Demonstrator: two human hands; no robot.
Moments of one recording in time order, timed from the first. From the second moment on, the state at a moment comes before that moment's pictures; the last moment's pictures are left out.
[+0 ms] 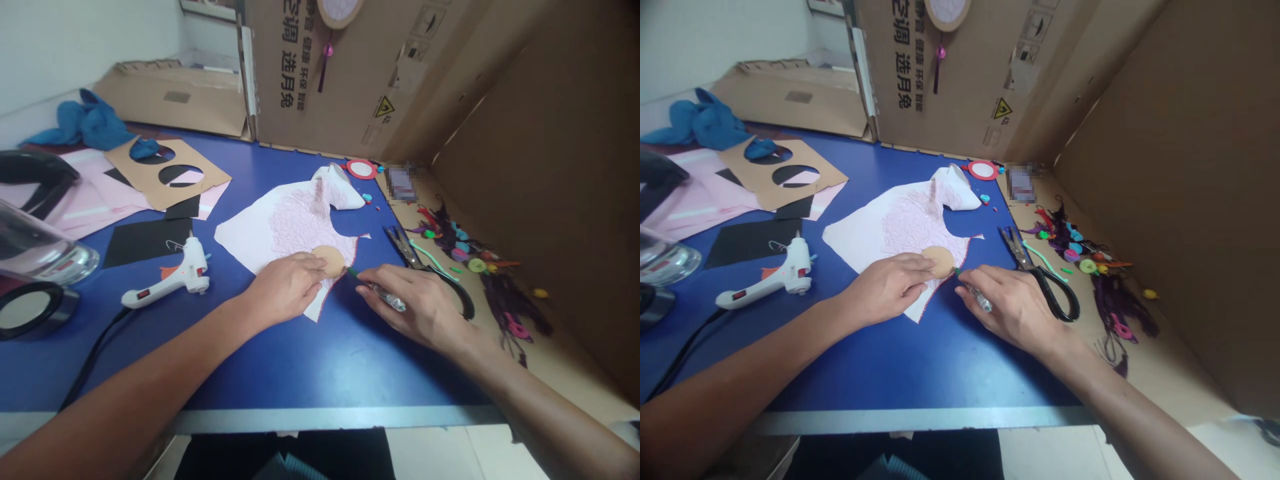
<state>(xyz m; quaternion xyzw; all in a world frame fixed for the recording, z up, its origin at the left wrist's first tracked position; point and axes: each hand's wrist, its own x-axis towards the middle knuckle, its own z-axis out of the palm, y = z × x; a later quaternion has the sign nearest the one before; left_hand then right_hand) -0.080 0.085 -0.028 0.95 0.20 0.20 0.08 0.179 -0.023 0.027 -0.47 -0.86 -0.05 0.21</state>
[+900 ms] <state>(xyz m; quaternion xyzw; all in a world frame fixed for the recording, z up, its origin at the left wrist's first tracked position) -0.079 0.086 -0.026 0.96 0.20 0.19 0.09 0.161 -0.024 0.014 -0.61 -0.67 0.19 0.38</state>
